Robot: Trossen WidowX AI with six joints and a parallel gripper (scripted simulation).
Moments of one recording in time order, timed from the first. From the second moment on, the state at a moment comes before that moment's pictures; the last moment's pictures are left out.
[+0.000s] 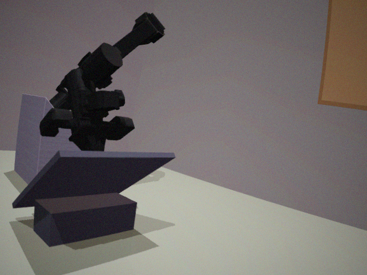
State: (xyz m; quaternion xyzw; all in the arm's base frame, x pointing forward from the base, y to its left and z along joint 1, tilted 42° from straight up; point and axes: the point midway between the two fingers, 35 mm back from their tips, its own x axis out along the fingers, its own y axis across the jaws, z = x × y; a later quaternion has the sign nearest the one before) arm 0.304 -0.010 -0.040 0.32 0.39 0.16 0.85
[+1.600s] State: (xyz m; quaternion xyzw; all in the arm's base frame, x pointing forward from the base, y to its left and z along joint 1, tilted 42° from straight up) arm 0.226 0.038 0.004 0.31 0.37 0.16 0.86
